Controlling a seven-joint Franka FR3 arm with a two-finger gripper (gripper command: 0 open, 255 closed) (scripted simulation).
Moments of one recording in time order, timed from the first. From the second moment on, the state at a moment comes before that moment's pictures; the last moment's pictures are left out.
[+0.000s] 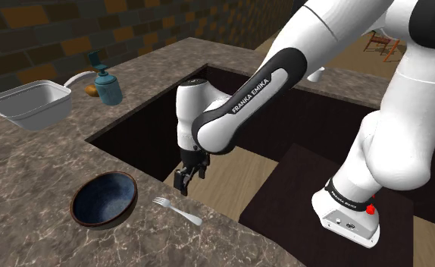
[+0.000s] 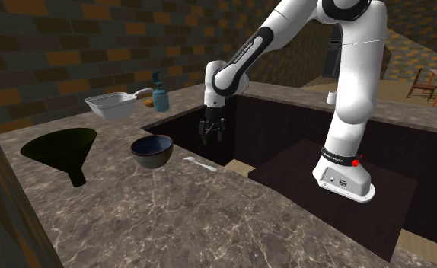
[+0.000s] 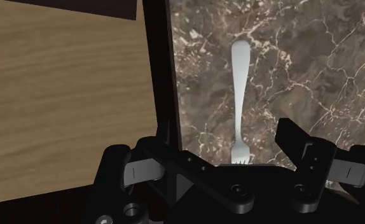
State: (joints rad) arm 0.27 0.17 0.34 -2.32 0.26 2.46 0.28
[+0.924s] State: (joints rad) arm 0.36 0.47 0.32 -2.16 0.17 2.62 0.37
